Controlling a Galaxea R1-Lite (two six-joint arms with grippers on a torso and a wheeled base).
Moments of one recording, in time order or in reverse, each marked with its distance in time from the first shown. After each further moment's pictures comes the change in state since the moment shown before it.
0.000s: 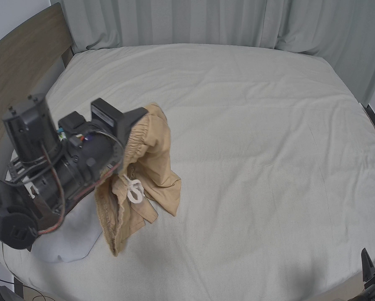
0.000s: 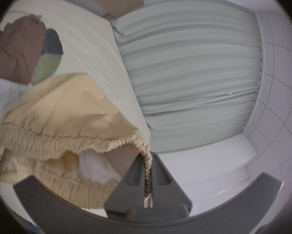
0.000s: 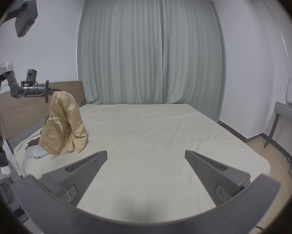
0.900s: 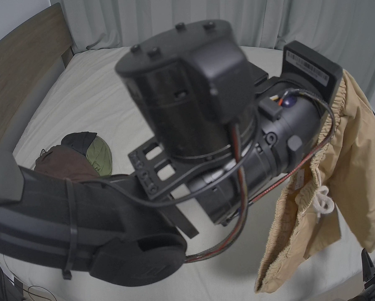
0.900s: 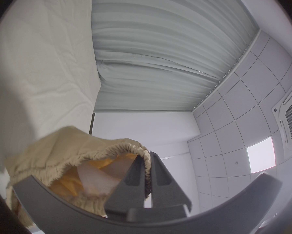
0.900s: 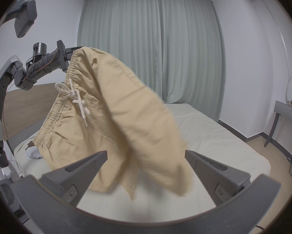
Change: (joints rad) left arm -0.485 0.370 -0.609 -0.102 -0.069 -0.093; right arm 0.000 0.000 0.000 0.000 0.000 0.005
